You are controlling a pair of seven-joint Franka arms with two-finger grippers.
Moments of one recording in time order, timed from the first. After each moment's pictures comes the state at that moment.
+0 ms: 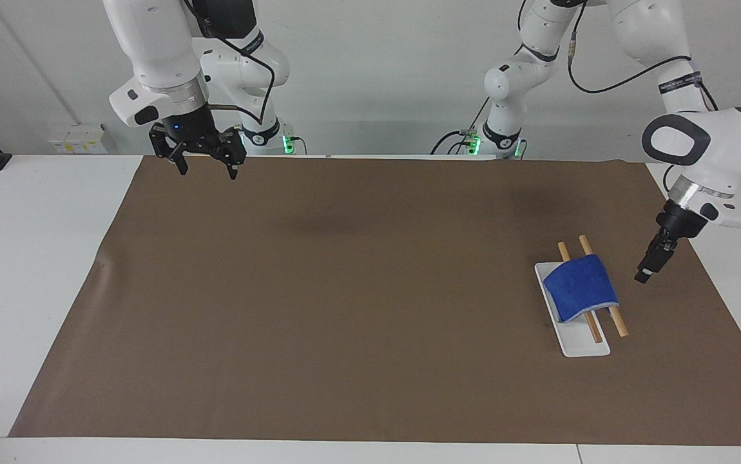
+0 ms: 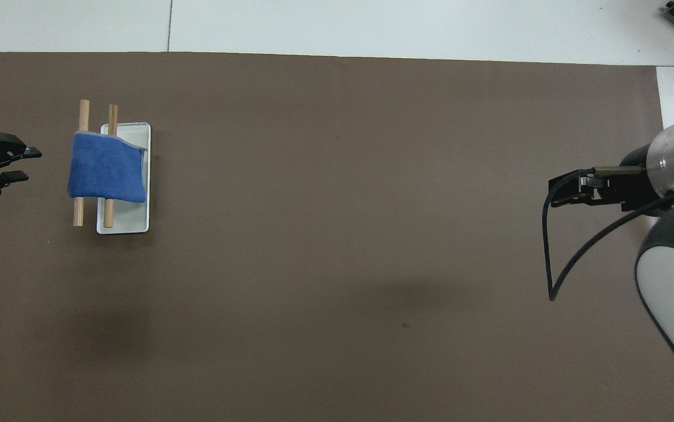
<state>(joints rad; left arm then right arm) 0.55 0.13 -0.34 -1.97 -0.35 2.33 -0.32 -0.01 -0.02 0.13 -1.60 -0.04 1.56 0.21</state>
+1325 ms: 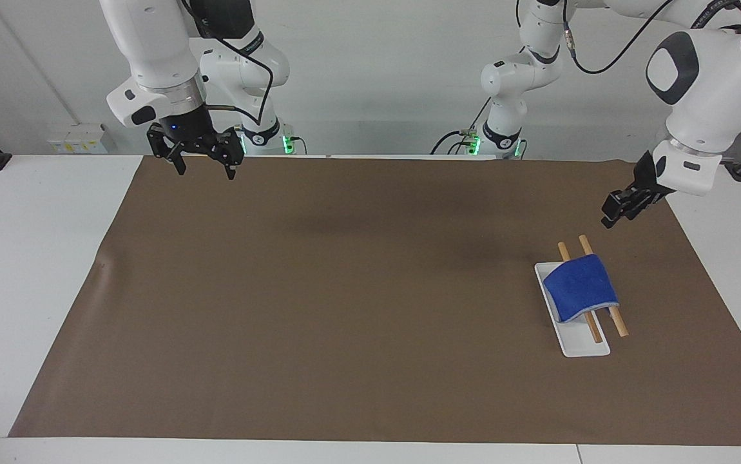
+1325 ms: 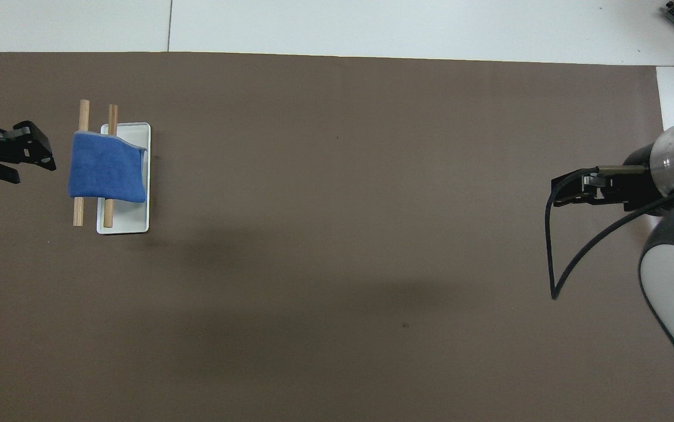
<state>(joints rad) 0.30 0.12 -0.36 -1.55 0.03 1.65 -0.36 -0.02 -0.02 0.13 -1.60 -0.04 1.56 0.21</state>
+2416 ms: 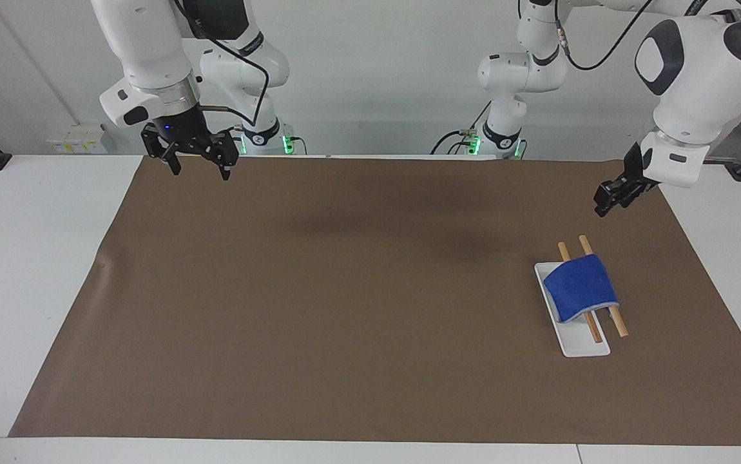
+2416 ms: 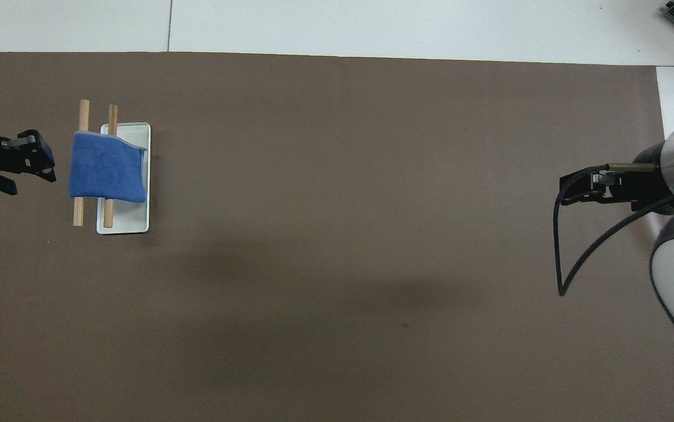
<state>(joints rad) -0.08 0.11 0.02 -1.50 0.03 1.53 -0.37 -0.04 -0.02 0.13 -1.60 -0.04 1.56 0.20</state>
